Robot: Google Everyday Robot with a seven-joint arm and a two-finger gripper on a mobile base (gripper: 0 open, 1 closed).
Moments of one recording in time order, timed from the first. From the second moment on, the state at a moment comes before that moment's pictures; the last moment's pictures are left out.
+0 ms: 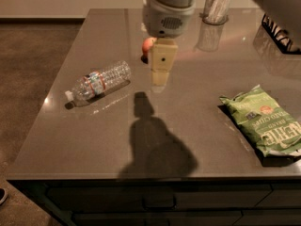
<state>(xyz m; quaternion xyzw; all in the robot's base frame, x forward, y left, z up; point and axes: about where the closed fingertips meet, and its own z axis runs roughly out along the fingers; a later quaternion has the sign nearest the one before) 0.529 -0.024 0.975 -0.73 0.66 -0.01 0.16</state>
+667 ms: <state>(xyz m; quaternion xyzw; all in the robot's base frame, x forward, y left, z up) 0.565 0.084 0.927 -0.81 0.57 0.00 0.12</state>
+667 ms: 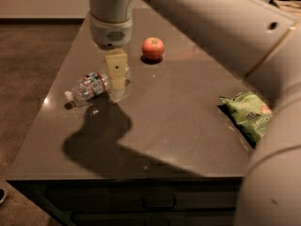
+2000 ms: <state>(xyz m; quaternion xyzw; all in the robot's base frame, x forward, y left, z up) 0.584 0.140 0.871 -0.86 0.50 -0.01 0.06</state>
